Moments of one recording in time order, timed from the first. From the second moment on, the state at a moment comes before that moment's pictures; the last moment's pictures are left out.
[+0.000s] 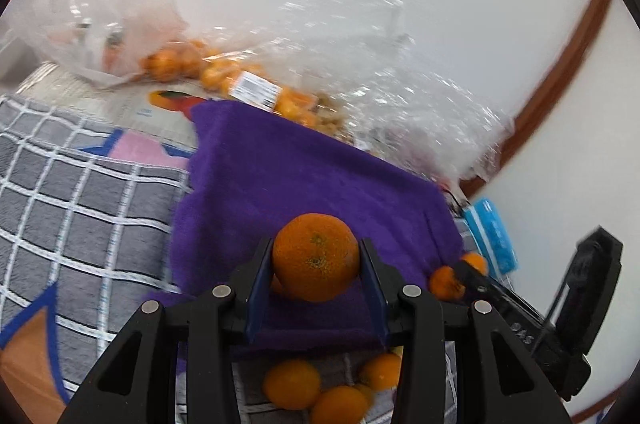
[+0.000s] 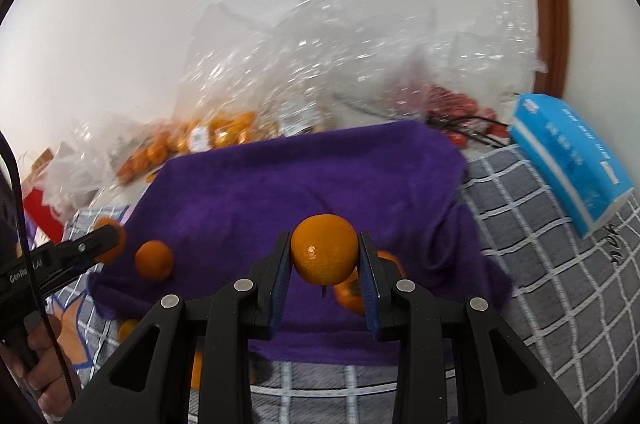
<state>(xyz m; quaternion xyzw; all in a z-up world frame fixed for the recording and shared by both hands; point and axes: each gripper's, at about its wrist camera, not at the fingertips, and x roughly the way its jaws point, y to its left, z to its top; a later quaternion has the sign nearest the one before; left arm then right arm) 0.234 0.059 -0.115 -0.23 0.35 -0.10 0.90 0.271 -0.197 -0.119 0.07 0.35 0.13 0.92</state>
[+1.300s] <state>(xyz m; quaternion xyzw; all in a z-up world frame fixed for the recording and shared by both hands) 0.236 0.029 -0.128 -0.20 0.37 -0.14 0.90 0.271 -0.194 -0.130 0.08 0.36 0.13 0.92</state>
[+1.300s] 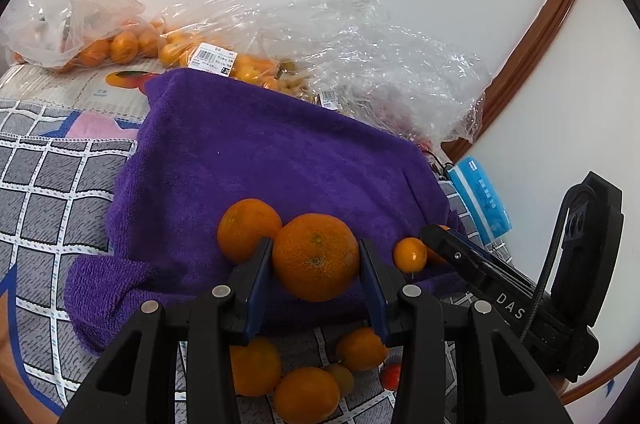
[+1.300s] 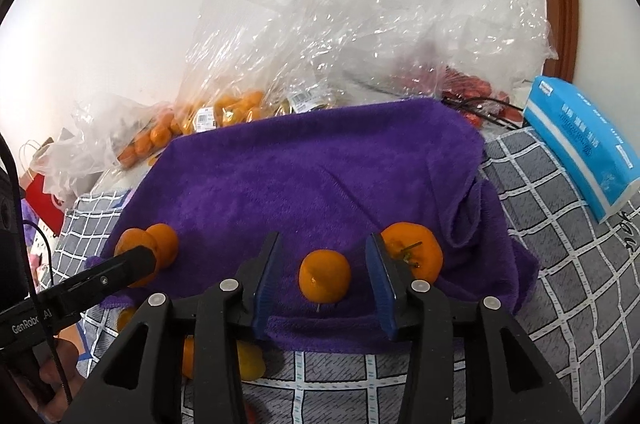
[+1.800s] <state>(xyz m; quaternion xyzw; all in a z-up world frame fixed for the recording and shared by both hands) 0.234 0.012 -0.128 -0.16 0.36 -0.11 0.91 0.270 -0.217 -0.121 0.13 0.33 0.09 0.93</state>
